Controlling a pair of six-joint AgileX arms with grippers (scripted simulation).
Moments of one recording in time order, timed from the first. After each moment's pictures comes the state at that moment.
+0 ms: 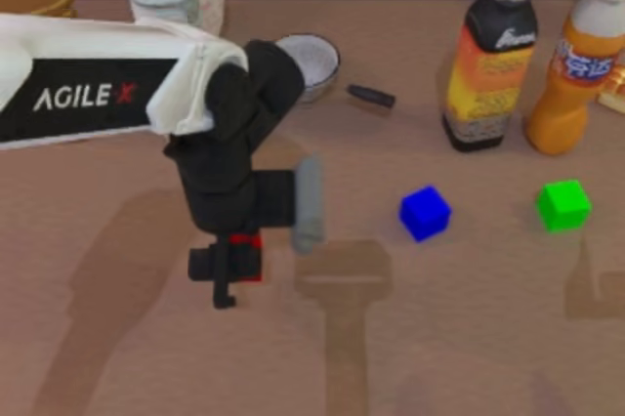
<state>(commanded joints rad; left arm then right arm) -0.58 1.98 1.30 -0.88 0.01 0.99 0.00 0.00 0.00 0.00 0.00 0.00</state>
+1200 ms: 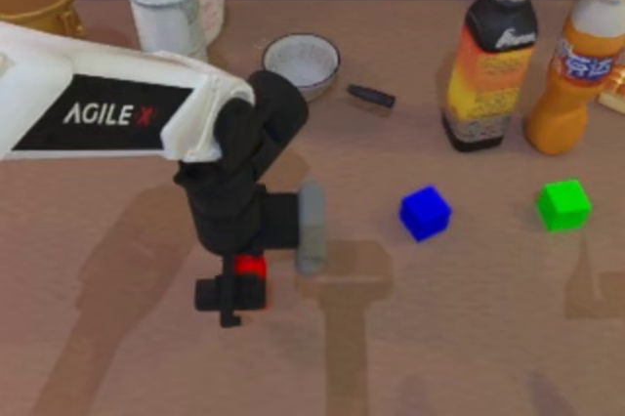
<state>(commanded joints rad) -0.59 2.03 1.25 -0.77 0.01 0.99 0.00 0.00 0.00 0.00 0.00 0.00</state>
